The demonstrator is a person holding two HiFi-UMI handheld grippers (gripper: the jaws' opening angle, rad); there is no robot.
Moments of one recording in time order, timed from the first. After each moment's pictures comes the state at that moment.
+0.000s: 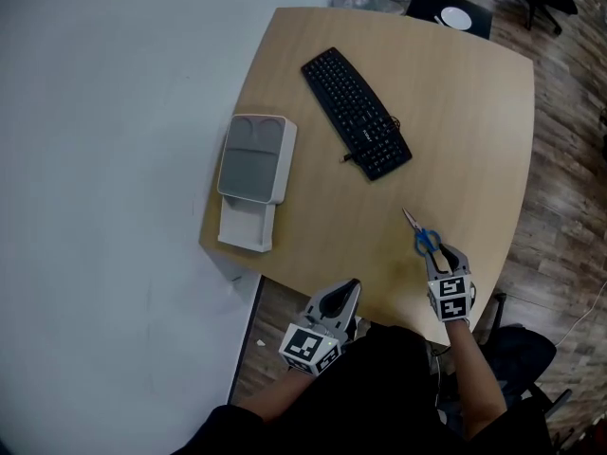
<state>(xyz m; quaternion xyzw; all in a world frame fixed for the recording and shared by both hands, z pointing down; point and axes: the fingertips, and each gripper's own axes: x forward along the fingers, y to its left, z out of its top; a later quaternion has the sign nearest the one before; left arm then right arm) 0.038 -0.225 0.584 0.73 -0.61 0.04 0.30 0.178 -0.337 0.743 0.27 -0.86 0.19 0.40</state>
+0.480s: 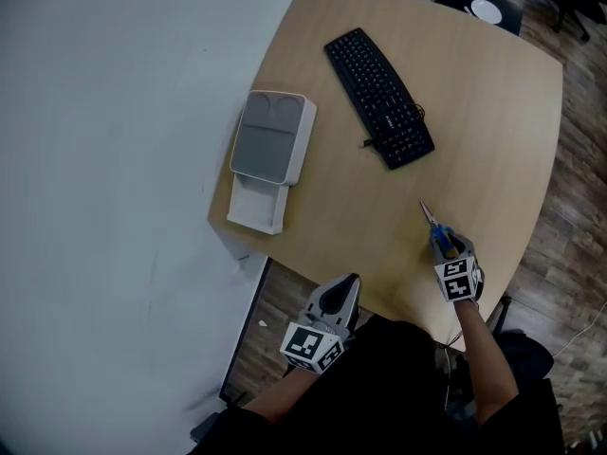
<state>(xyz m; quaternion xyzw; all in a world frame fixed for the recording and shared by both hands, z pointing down) 0.017 -0.207 0.593 0.68 -0.67 0.04 0.31 0.168 -0.339 0.818 0.19 -0.85 0.15 0.47</state>
